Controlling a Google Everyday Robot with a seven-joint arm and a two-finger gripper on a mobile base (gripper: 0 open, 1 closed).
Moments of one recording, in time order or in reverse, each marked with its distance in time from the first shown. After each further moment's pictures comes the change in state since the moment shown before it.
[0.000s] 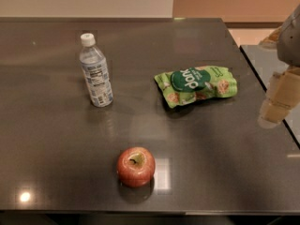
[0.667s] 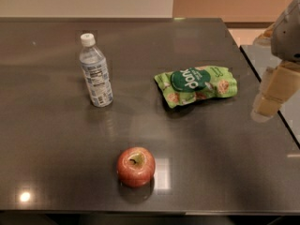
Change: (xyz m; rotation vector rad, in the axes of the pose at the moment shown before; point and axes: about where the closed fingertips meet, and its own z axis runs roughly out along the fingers) arm -0.008 -0.009 0.003 0.000 -0.018 0.013
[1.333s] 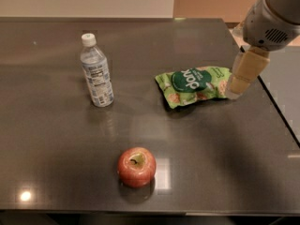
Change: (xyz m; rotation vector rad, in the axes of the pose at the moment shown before) arm -0.034 -0.055 0.034 0.019 -0.066 0.000
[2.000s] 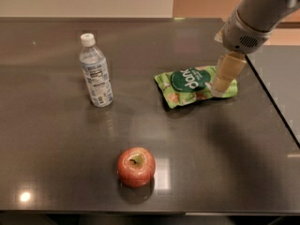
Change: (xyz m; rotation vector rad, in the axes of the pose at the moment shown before) arm -0.011 -0.033 0.054 -0.030 0.005 -0.060
